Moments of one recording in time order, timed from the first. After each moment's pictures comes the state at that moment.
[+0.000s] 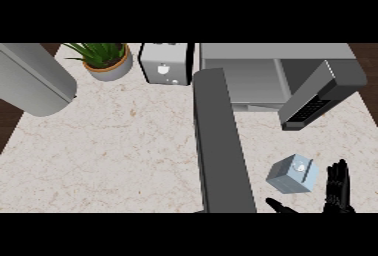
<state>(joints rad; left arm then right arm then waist) 0.33 0.15 0.47 -2.22 0.51 -0.37 0.08 0.37 -0.07 0.09 -1.60 -0.05 -0.48 -0.47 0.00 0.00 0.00</state>
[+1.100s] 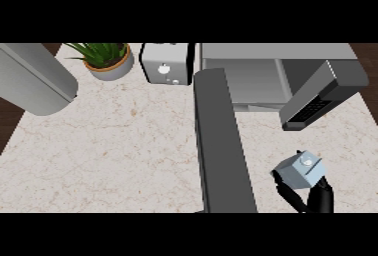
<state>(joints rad) 0.34 0.06 0.52 -2.22 0.49 -0.48 0.09 0.04 -0.08 -0.12 -0.95 -0.10 -0.35 -0.84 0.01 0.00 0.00</state>
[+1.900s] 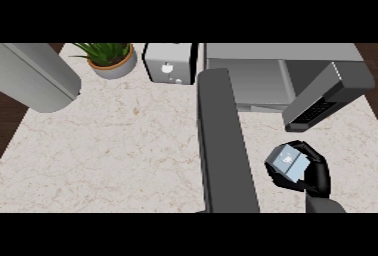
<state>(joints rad) 0.31 0.07 0.55 -2.23 0.53 -0.49 0.14 -0.15 -0.17 -0.08 -0.83 -0.06 -0.18 -0.93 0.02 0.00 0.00</state>
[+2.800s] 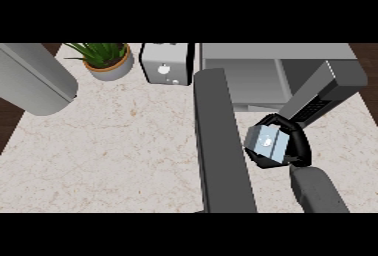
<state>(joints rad) 0.32 0.10 0.65 -2.15 0.59 -0.56 0.12 -0.31 -0.15 0.03 -0.93 -0.01 0.02 -0.79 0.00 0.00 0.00</state>
